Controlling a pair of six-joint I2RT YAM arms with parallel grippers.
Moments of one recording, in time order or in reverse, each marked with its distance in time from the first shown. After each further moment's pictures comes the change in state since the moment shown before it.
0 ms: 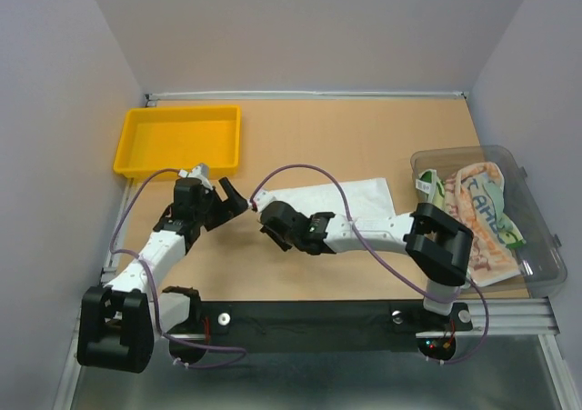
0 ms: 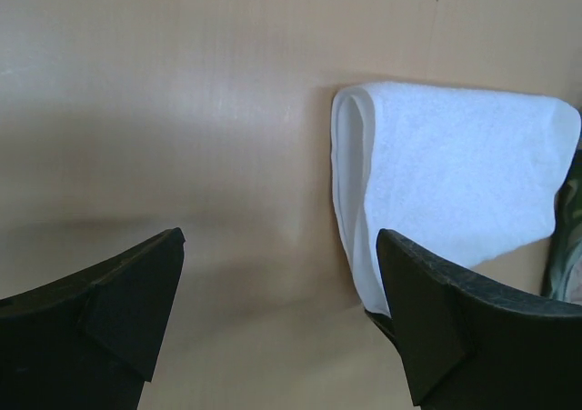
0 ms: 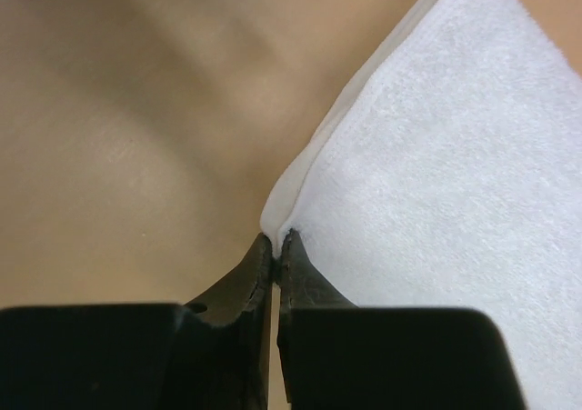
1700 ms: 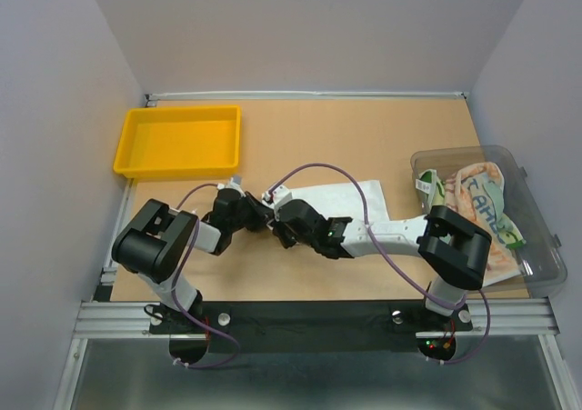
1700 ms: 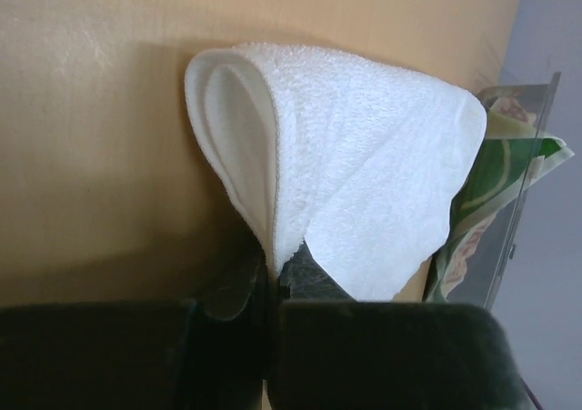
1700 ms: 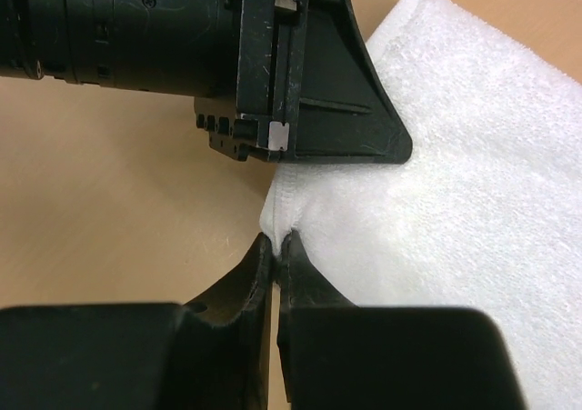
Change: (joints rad) left arm -0.264 0.588 -0.122 0.851 0.027 -0.474; right arm -0.048 -0.122 -0.205 0.347 -0.099 0.100
